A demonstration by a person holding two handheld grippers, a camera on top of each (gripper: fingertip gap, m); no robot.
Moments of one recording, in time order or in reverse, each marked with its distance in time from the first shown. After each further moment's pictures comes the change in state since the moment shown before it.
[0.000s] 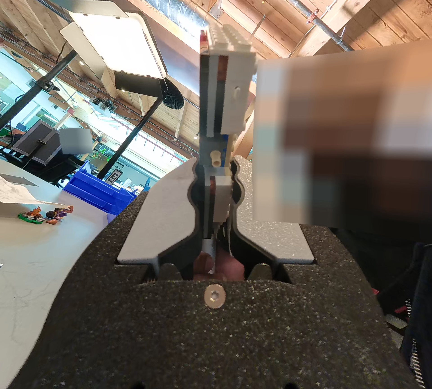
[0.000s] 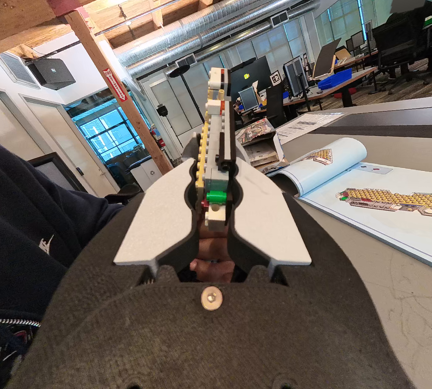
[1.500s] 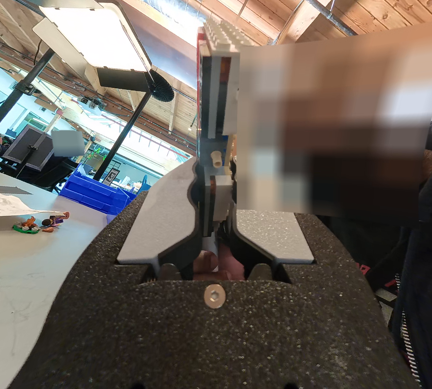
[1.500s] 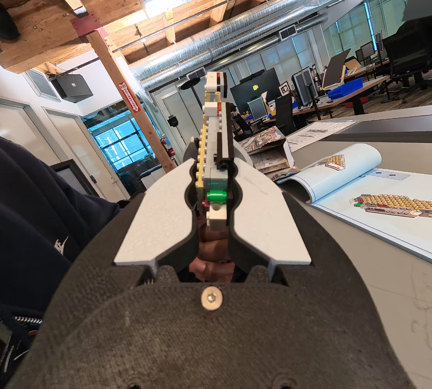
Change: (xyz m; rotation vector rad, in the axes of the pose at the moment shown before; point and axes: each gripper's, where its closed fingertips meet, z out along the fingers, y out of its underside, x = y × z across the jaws) left arm 0.012 0.005 0.003 -0.056 0.056 0.067; right arm -0.010 -0.002 -0.002 0.052 -0.046 0.020
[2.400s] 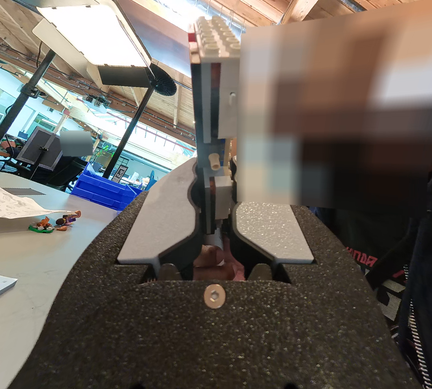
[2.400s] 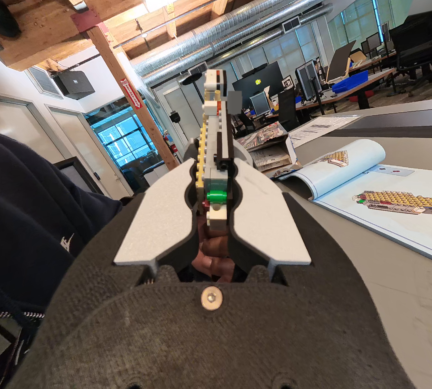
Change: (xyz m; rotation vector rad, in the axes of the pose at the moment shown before) left arm 0.001 0.002 0.000 -0.044 -0.009 0.058; right arm -0.001 0.001 -0.001 -0.024 -0.007 0.011
